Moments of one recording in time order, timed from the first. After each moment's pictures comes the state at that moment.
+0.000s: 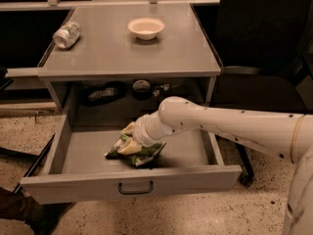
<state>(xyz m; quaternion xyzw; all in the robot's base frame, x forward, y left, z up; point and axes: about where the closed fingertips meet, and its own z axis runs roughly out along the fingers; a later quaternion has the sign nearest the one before) 0.579 0.103 0.626 -0.66 0.64 0.19 0.34</state>
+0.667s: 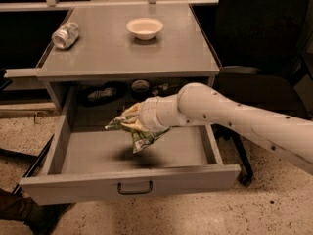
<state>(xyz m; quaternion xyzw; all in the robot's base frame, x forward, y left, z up) 0.581 0.085 0.733 -0.66 0.58 0.15 0.46</state>
